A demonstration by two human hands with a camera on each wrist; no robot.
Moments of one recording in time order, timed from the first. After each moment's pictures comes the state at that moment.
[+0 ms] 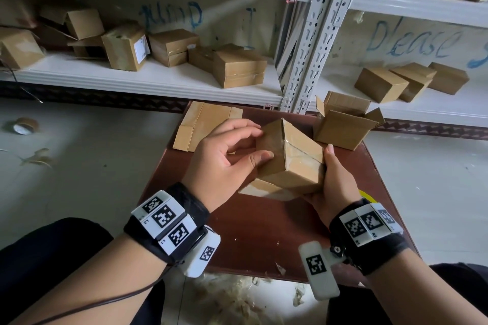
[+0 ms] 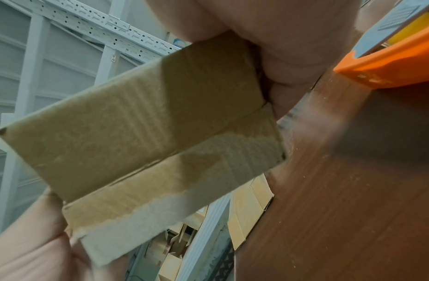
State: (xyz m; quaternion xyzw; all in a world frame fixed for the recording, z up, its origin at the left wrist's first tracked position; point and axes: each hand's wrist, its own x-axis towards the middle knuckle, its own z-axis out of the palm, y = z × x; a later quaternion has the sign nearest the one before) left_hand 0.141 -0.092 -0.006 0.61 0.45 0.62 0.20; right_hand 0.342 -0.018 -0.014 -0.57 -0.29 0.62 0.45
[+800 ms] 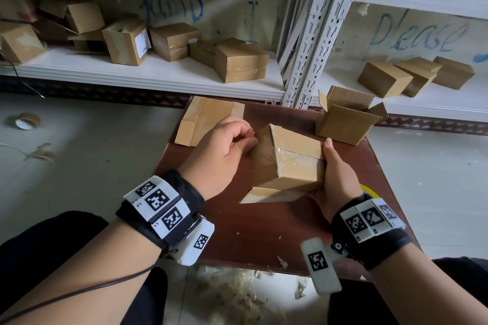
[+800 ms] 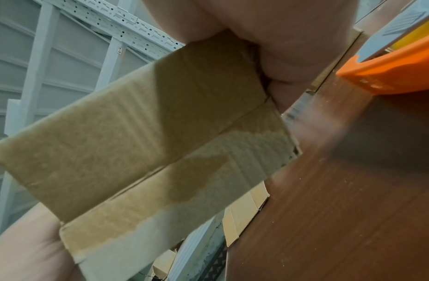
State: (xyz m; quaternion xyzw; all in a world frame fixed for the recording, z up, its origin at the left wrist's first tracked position) left_hand 0.125 -0.086 0.000 0.67 0.55 0.47 0.18; right_hand 0.340 -0.019 -0.014 -0.59 -0.32 0.60 0.43
